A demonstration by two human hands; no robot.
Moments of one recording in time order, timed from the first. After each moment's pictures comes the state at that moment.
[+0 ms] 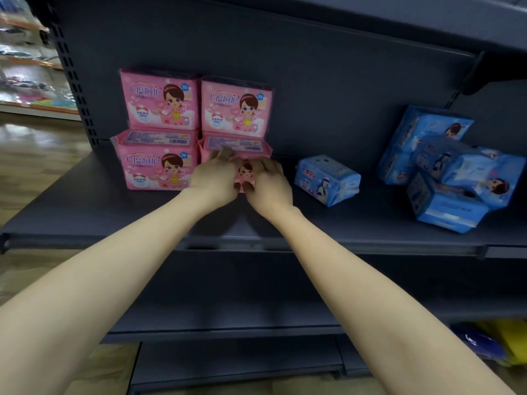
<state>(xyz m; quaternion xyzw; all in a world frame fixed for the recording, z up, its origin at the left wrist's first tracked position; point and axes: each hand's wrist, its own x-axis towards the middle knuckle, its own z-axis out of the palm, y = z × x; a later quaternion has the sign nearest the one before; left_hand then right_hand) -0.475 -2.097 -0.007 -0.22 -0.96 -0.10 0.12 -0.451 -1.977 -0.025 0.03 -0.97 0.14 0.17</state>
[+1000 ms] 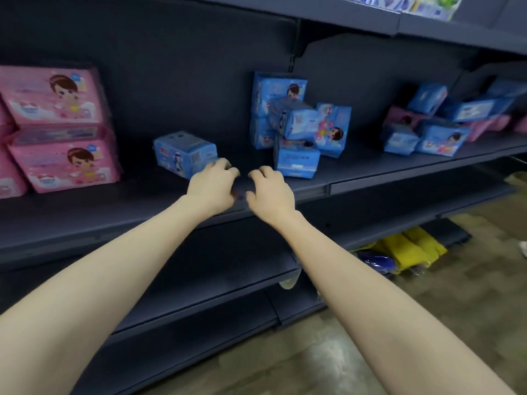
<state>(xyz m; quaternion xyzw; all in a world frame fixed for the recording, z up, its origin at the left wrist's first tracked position) -0.352 -1.867 -0.012 -0.38 -0.92 -0.09 0.07 -0.281 -1.753 -0.026 -0.14 -0.98 0.07 0.15</state>
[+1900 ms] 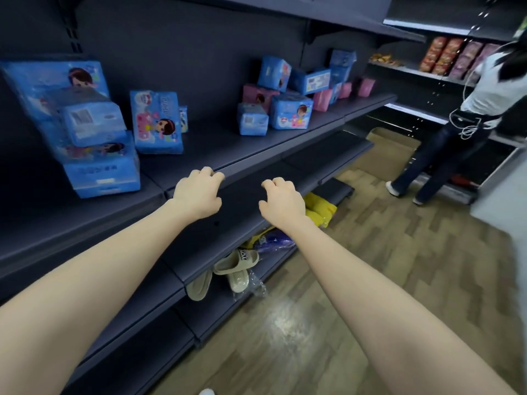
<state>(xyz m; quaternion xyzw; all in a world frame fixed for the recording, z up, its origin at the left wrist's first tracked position) -0.246 -1.568 -0.033 -0.54 -0.84 -0.05 0.03 -0.096 -1.473 -0.044 -0.39 -0.91 0.03 0.10</state>
